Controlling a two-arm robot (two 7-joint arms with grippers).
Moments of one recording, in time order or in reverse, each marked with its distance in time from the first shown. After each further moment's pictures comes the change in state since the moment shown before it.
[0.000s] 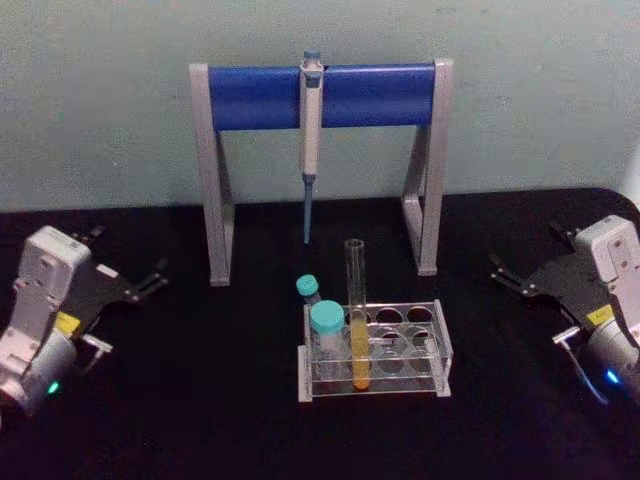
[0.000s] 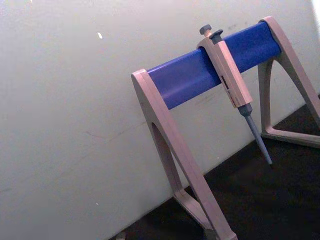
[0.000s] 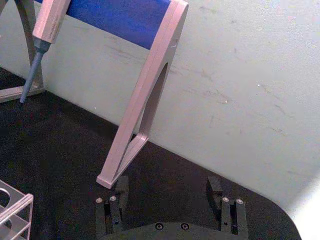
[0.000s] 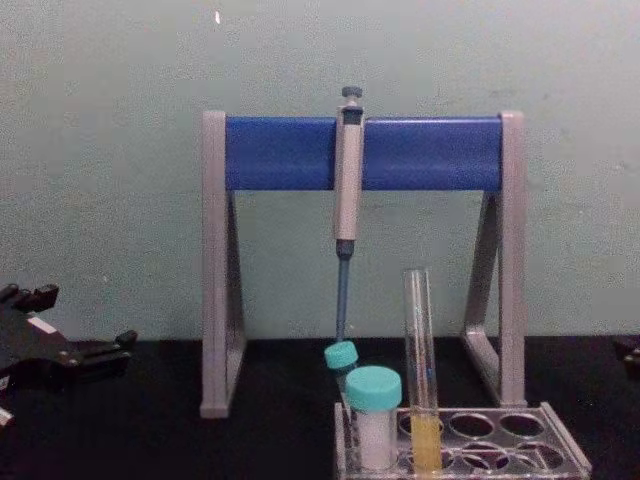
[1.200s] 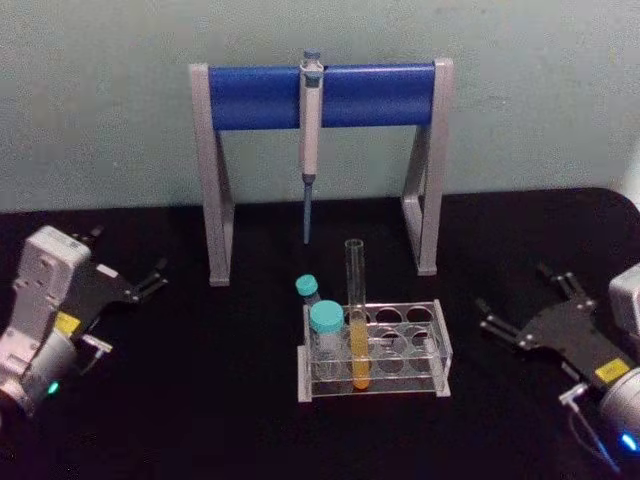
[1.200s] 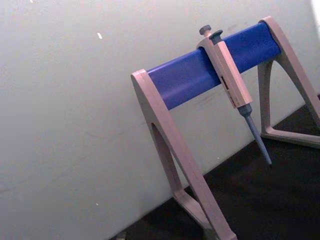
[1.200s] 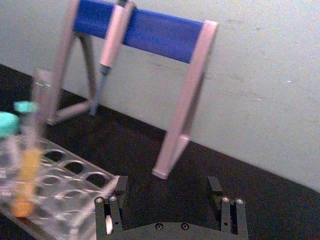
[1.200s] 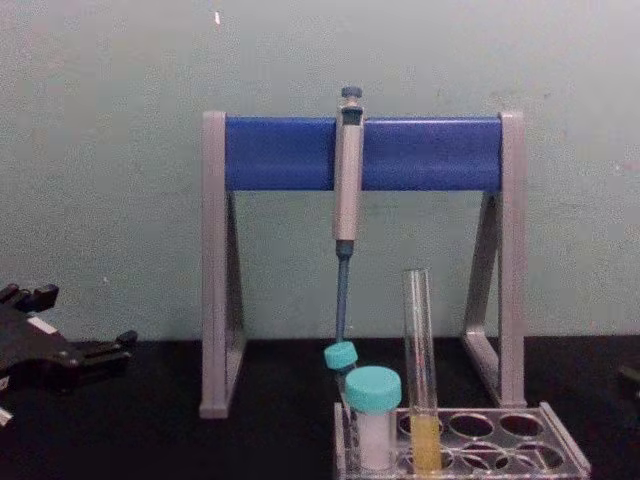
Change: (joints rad) left arm 0.000 0.000 0.000 0.000 0.000 0.000 0.000; right arm -0.258 0.051 0.107 -0.270 0.104 0.010 0.083
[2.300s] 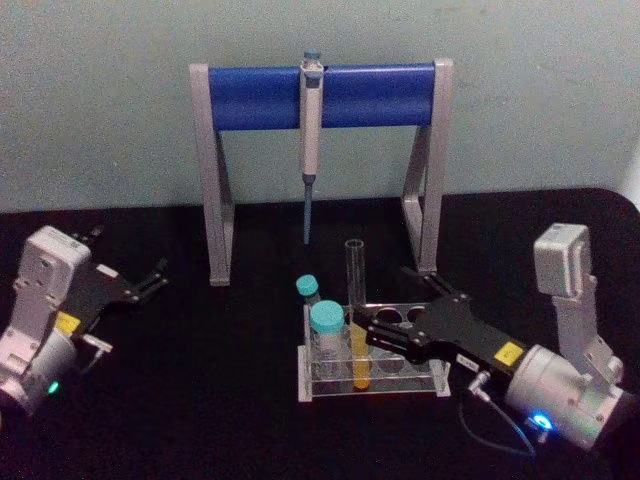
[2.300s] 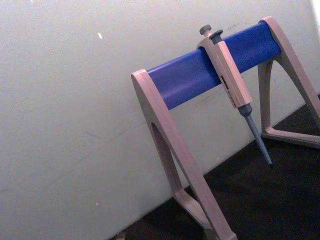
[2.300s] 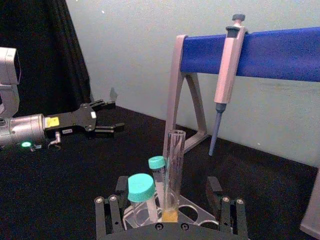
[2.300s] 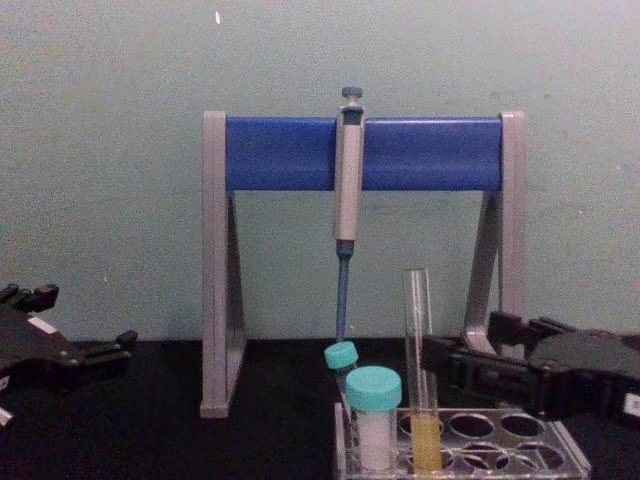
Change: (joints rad) left arm 0.000 0.000 0.000 0.000 0.000 0.000 0.000; right arm 0.142 -0.151 -0.065 0.037 0.189 0.131 0.369
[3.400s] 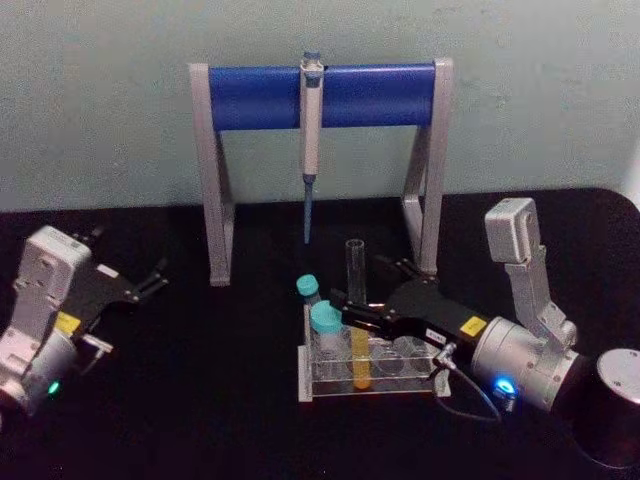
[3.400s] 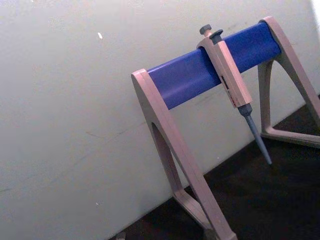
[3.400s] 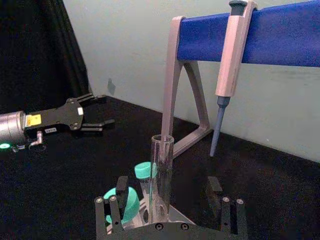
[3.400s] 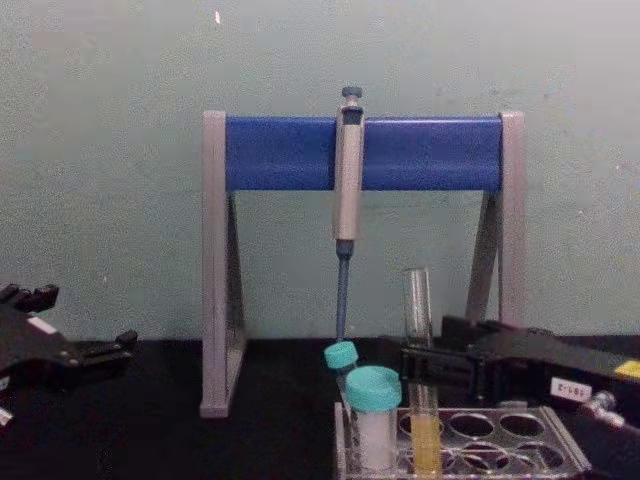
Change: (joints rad) left arm 0.000 0.000 0.000 0.000 0.000 0.000 0.000; right arm 0.150 -0.090 -0.044 0.174 -0.026 0.053 0.045
